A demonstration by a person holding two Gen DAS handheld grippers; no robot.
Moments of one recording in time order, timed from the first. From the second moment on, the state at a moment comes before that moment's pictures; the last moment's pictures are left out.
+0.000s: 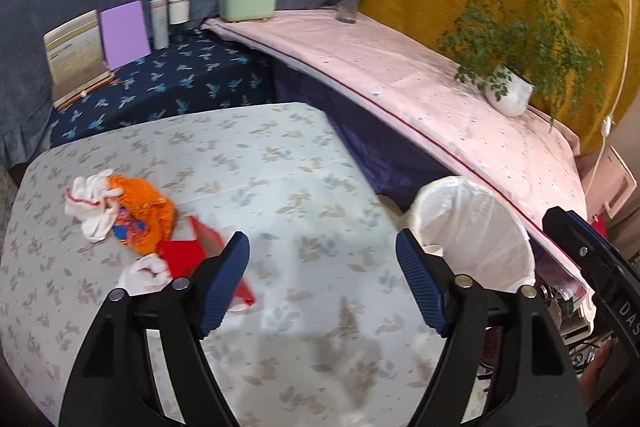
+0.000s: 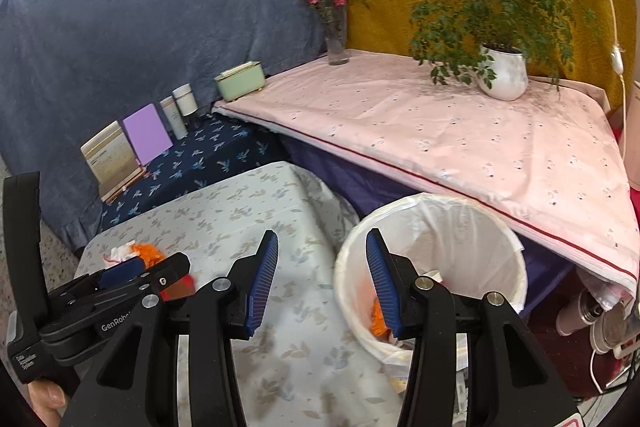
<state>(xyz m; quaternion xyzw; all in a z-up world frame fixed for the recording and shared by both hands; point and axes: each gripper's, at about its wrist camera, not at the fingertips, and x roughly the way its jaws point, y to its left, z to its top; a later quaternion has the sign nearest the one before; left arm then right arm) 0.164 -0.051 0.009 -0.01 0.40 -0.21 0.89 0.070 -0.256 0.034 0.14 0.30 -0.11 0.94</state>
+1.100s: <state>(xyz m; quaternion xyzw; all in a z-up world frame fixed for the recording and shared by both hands) 0.201 0.116 -0.096 -0.16 0.53 -0.06 0.83 0.145 -0.094 -0.053 0.08 0.41 0.01 0.91</state>
